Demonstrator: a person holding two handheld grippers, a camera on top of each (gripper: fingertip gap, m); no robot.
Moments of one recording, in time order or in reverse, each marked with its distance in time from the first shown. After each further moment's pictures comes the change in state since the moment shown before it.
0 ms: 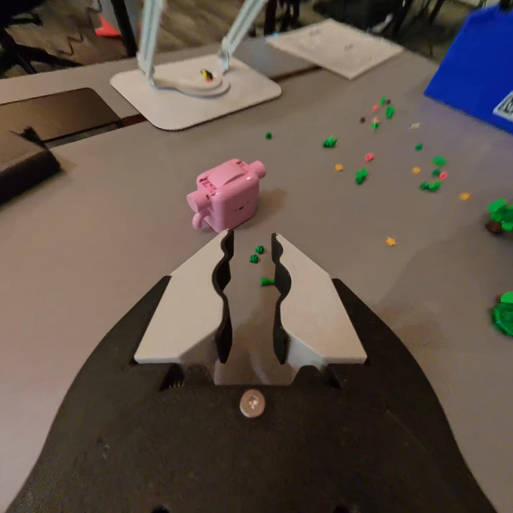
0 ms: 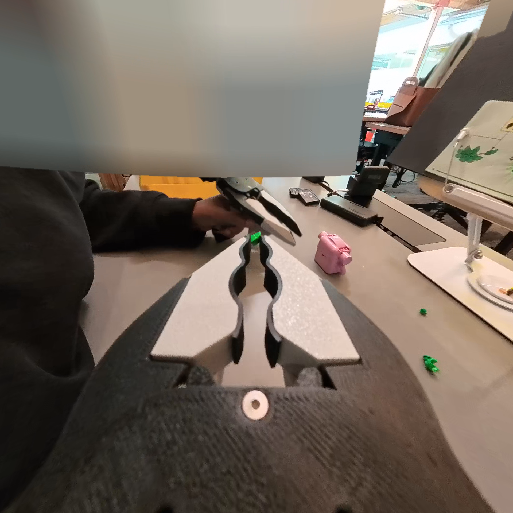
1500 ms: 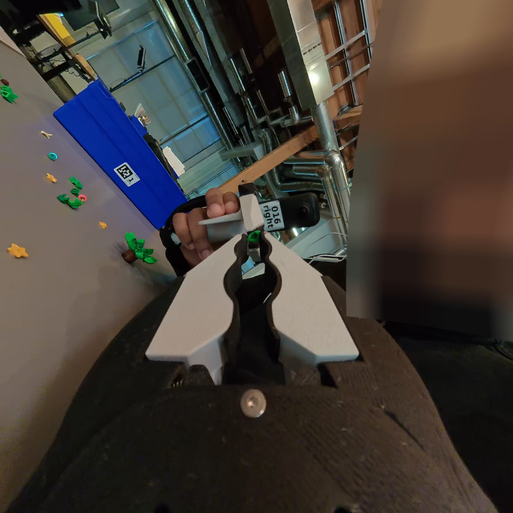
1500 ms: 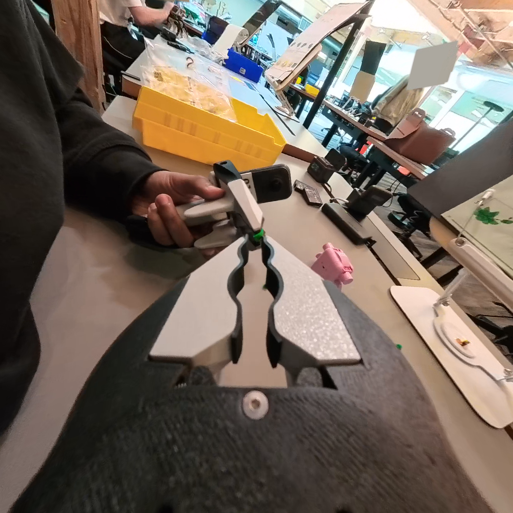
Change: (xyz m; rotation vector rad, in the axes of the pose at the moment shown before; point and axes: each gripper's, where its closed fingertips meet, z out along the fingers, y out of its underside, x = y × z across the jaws) left arm 0.173 -0.042 -0.069 0.210 1.223 -0.823; right arm -0.035 0.021 0.034 -0.106 -0.008 -0.336
